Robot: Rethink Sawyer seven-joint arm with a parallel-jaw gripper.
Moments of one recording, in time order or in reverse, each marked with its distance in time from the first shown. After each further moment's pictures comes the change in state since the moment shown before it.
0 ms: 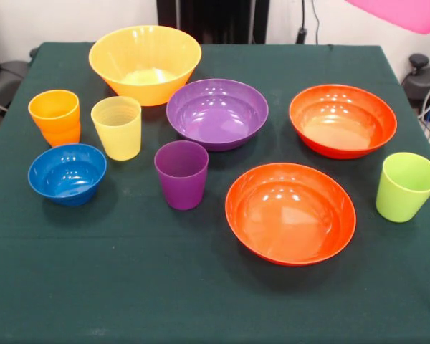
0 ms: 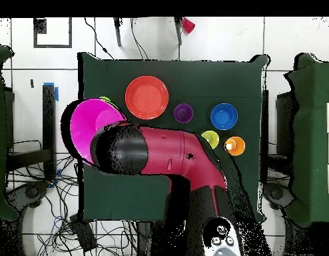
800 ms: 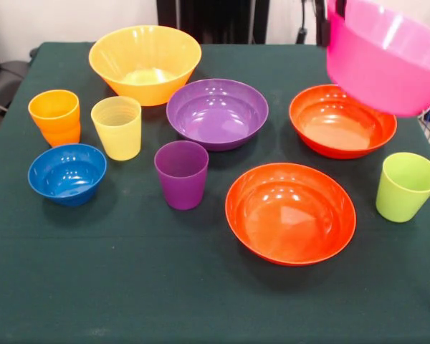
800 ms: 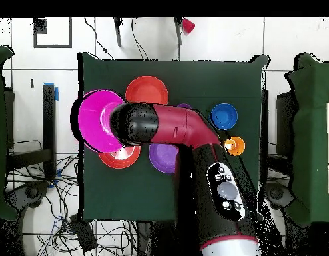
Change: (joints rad) arm -0.040 0.262 0.057 -0.130 -0.041 -0.039 0.000
